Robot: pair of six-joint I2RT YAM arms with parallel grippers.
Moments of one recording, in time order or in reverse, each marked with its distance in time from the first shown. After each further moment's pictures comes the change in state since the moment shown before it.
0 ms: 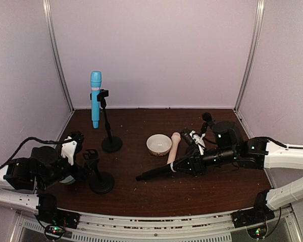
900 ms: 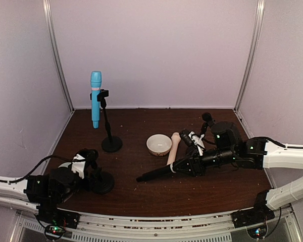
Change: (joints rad) left arm 0.006 0.017 -0.345 0.353 -0.091 -0.058; right arm 0.000 0.014 0.000 -0.003 -0.002 -0.015
